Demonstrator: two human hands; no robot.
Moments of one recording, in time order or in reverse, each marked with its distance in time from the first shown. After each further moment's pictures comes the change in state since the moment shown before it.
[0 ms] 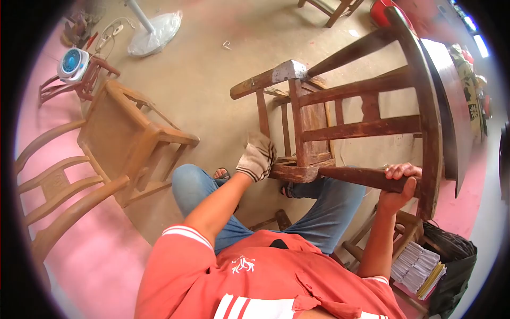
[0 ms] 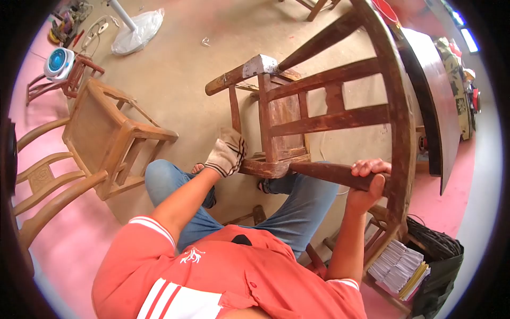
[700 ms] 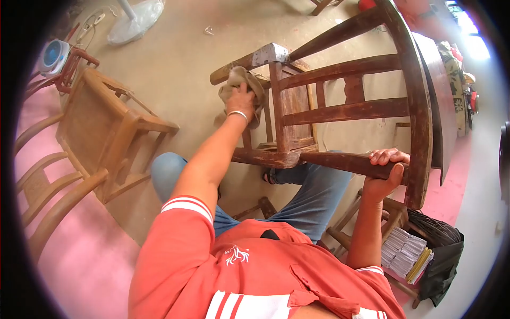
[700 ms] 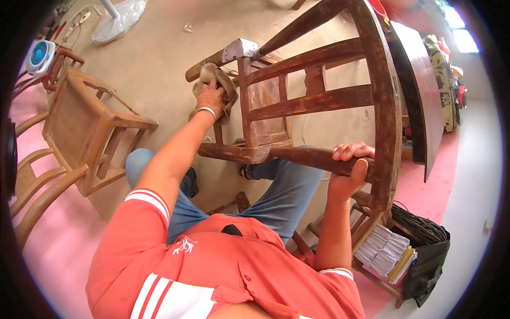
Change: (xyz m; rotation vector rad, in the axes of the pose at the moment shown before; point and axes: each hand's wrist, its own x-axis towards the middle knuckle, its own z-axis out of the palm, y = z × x) left_hand 0.101 -0.004 -0.011 0.087 -0.065 -0.253; right_hand -0.001 -0.010 0.013 -0.071 -0.026 0.006
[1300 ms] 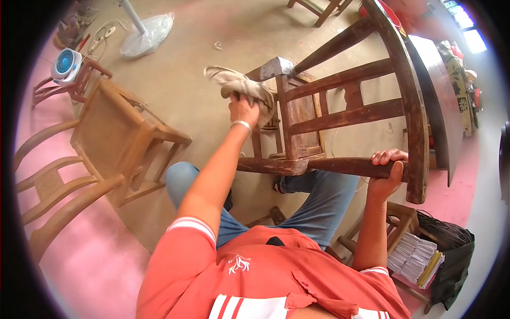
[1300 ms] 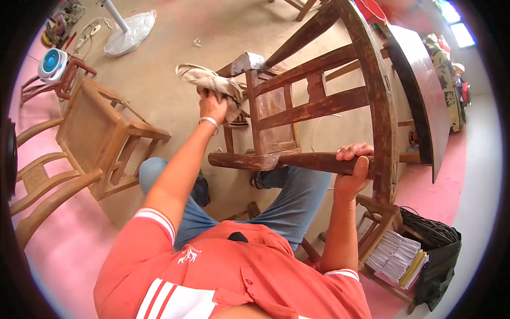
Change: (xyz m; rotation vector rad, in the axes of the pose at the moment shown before) left_hand -0.006 -0.008 -0.024 -0.565 0.499 -0.246; right_hand -0.002 -0.002 0.003 0.029 0.018 0.004
